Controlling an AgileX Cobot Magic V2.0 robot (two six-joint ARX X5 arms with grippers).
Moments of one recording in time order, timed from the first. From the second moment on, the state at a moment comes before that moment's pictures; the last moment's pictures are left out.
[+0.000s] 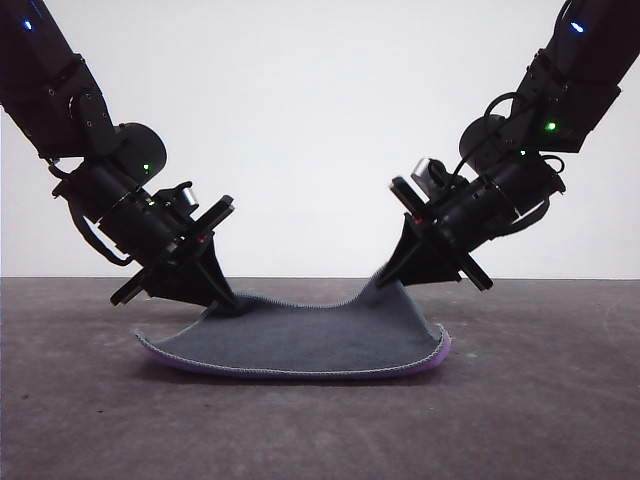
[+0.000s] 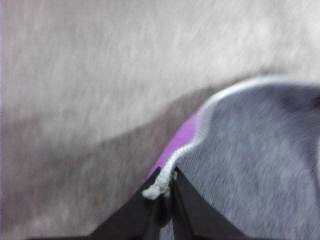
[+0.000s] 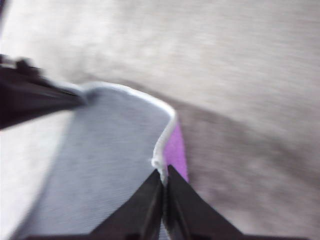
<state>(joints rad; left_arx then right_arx) -0.20 2.08 1.40 -0.28 0.60 -0.16 0.21 2.09 1.44 -0.25 -0.79 0.21</state>
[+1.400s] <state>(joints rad) -0.27 1.88 1.40 -0.93 0.62 0.09 0.25 2.00 1.53 -1.10 -0.86 -0.21</state>
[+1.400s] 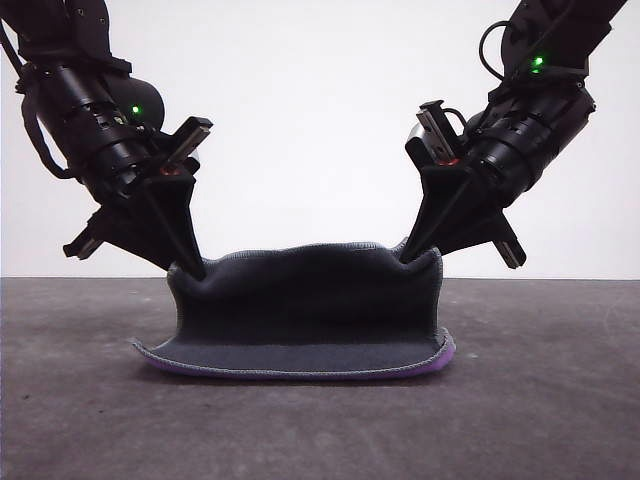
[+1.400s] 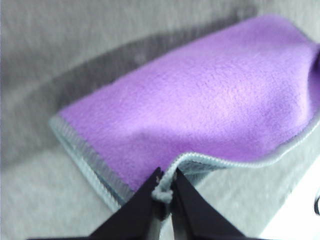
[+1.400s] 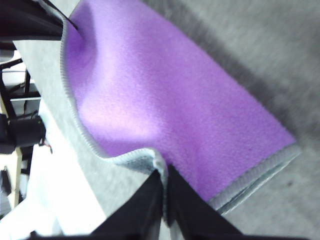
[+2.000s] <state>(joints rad) -0.27 1.88 1.40 -1.05 0.62 0.14 0.26 2.00 1.53 -1.23 -0.86 -0.26</state>
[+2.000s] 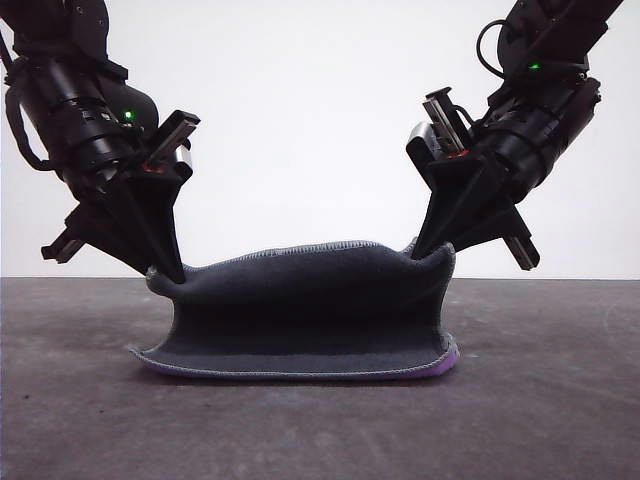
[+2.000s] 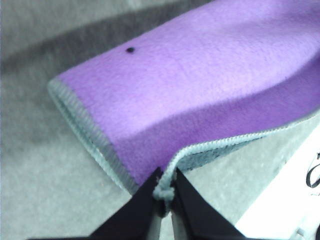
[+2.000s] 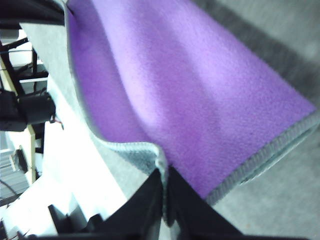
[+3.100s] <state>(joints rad) -0.25 1.80 1.40 -1.00 0.60 0.14 0.24 1.95 1.53 -1.21 -0.75 -0.28</state>
